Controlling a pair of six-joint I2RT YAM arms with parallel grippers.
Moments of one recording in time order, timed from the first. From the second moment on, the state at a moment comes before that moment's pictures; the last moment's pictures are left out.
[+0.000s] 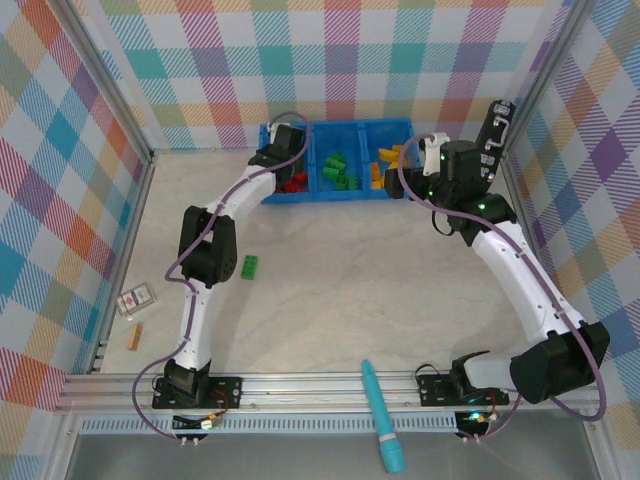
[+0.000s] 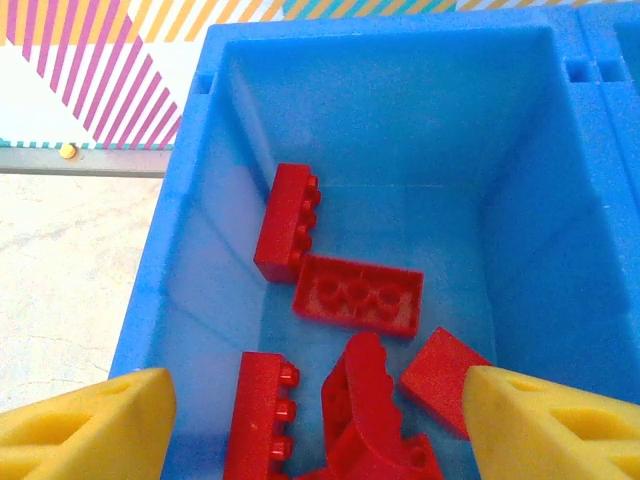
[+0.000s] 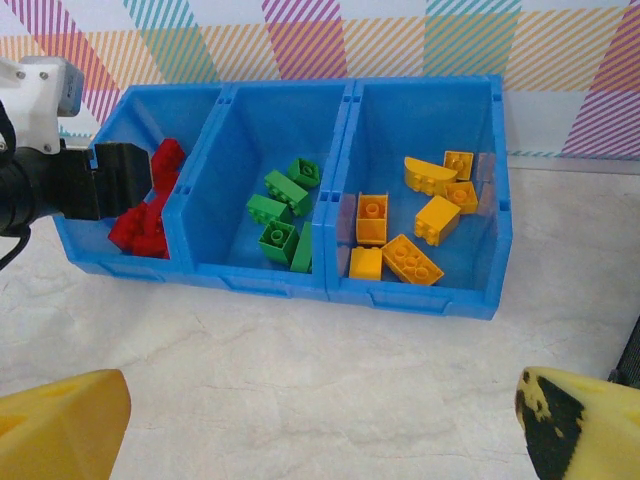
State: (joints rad) left arm -0.38 2.31 2.04 -0.44 -0.47 -0.26; right arm 0.31 1.31 1.32 -0.52 -0.03 0.15
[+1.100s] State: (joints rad) left arm -0.38 1.32 0.92 -0.77 -0.27 -0.36; right arm 0.31 1.31 1.31 -0.52 -0.10 0.23
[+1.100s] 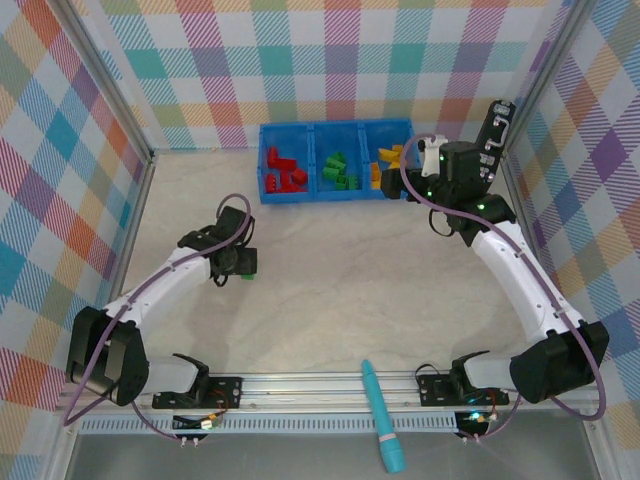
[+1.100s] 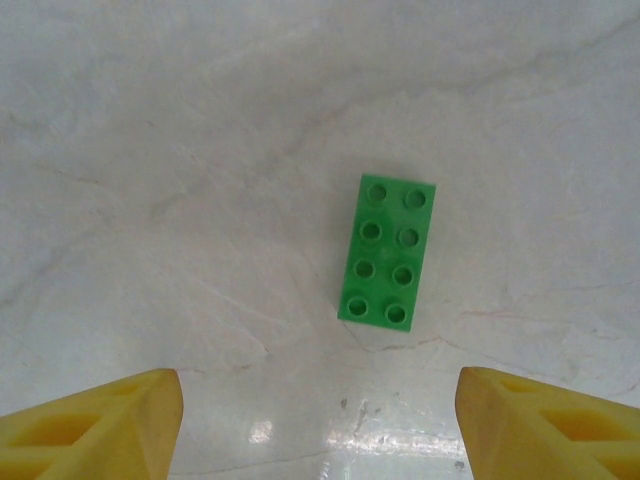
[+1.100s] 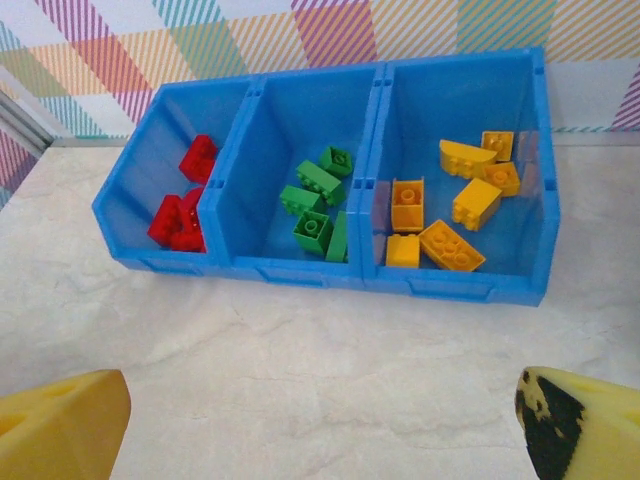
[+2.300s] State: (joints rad) left arm -0.39 1.71 0.99 -0.62 -0.13 -0.34; right arm 0.31 1.31 1.27 -0.51 -0.16 0.26
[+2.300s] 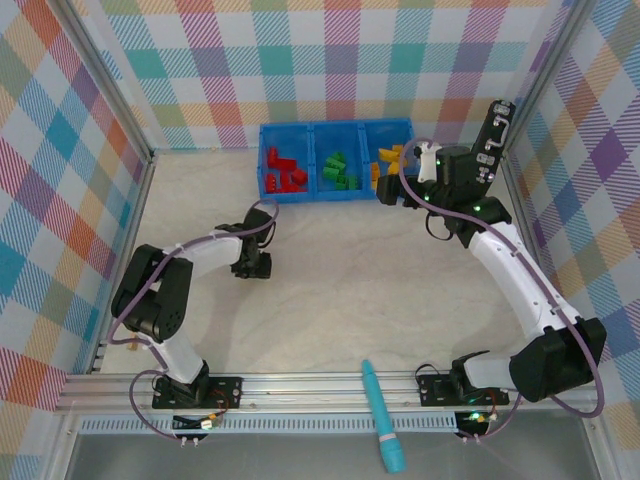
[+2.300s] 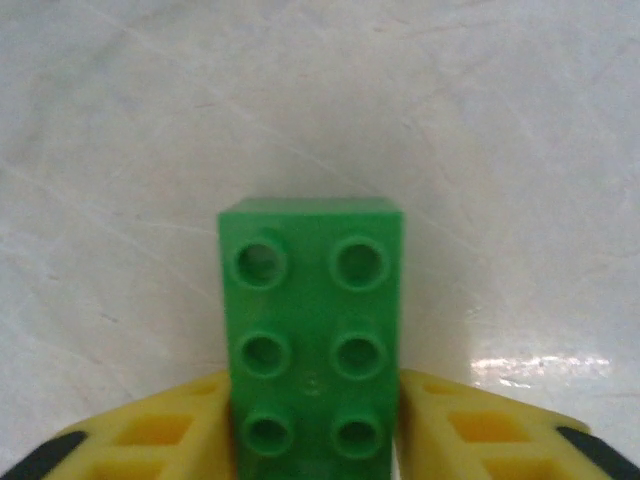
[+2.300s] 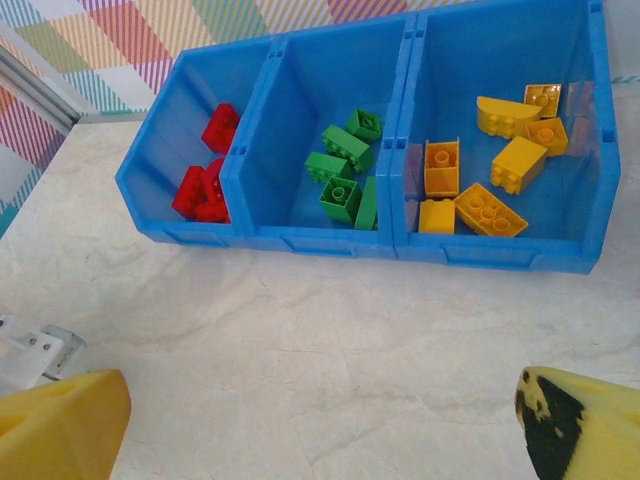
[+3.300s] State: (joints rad) left arm -0.56 2.31 2.12 -0.55 -0.06 -0.35; right arm 0.31 1.25 1.15 -0.52 -0.06 0.20
